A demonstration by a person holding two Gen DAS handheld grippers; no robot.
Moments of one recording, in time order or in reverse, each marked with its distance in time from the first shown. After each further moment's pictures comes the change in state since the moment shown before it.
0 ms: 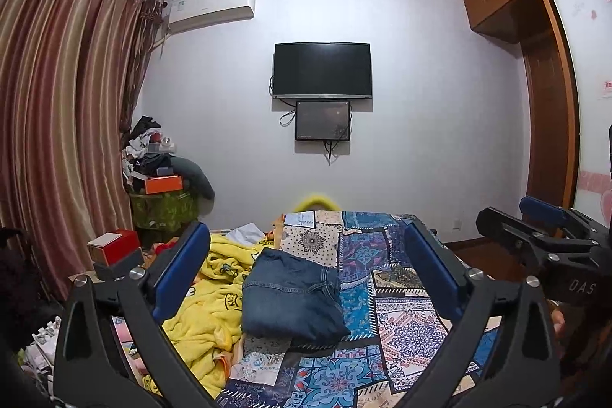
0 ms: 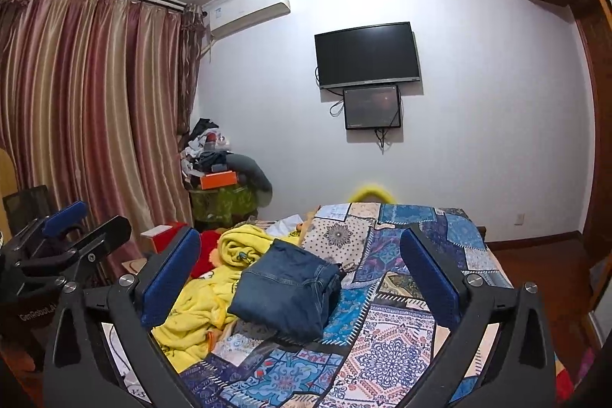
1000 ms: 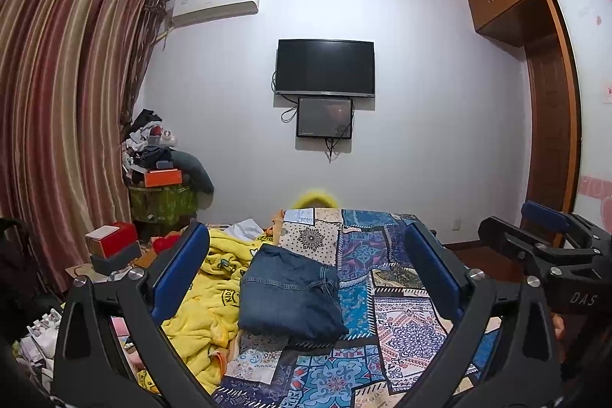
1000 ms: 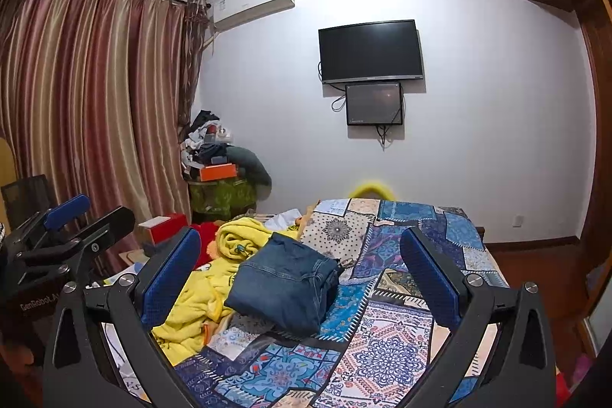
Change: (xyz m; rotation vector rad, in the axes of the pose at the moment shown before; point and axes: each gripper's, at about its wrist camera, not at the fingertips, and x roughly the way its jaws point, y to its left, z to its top) left arm 0.002 -0.003 -0.004 -0.022 0.010 0.007; right arm -0.004 0.003 0.004 -0.026 0.023 -0.001
